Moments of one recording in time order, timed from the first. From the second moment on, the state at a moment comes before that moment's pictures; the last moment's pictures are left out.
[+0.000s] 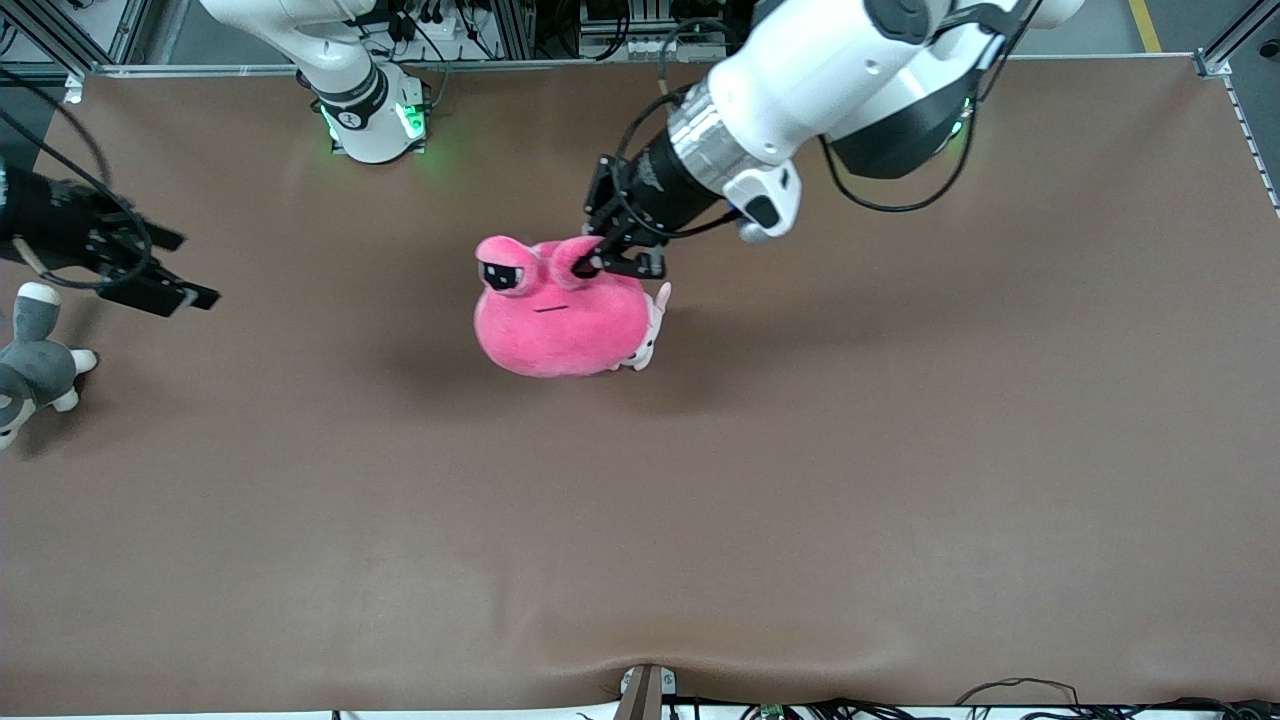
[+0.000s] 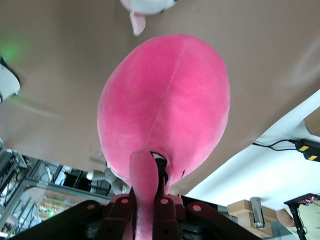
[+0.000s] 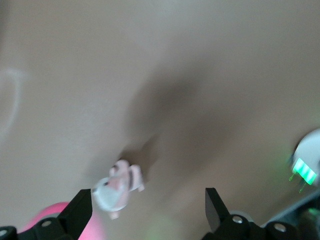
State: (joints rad) left arm -0.45 0.34 -0.36 -1.38 -0.40 2.24 -2.52; right arm 0.15 0.13 -0.15 -1.40 0.39 1.38 1.04
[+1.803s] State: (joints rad) left arm -0.52 0.41 -0.35 -1.36 -0.40 2.36 -2.59; right arm 0.50 0.20 -0.16 -1.41 0.36 1.65 1.97
